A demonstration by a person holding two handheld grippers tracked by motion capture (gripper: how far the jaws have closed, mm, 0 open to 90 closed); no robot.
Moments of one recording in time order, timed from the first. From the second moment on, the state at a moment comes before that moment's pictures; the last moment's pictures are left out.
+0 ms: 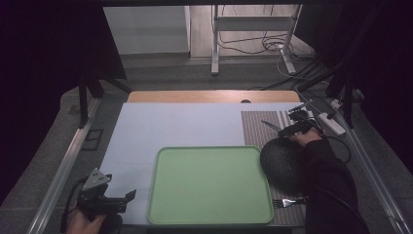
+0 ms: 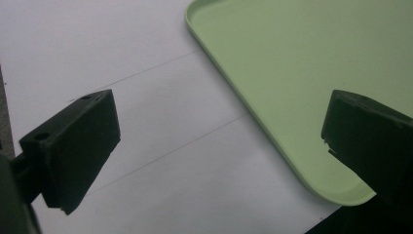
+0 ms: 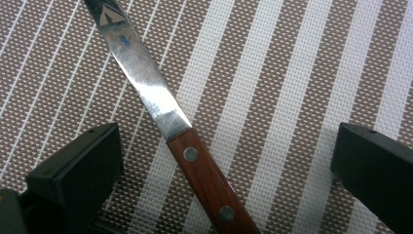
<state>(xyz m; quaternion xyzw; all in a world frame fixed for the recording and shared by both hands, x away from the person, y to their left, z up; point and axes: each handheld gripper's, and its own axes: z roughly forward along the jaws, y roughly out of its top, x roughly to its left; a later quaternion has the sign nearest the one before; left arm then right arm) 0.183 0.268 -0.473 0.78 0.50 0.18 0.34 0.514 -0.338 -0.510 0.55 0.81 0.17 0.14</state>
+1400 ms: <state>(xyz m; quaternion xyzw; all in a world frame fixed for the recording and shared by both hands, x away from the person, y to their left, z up) 0.183 0.266 -0.473 0.78 0.49 0.18 0.34 0.495 -0.374 -0.482 0.46 0.85 0.18 0.18</state>
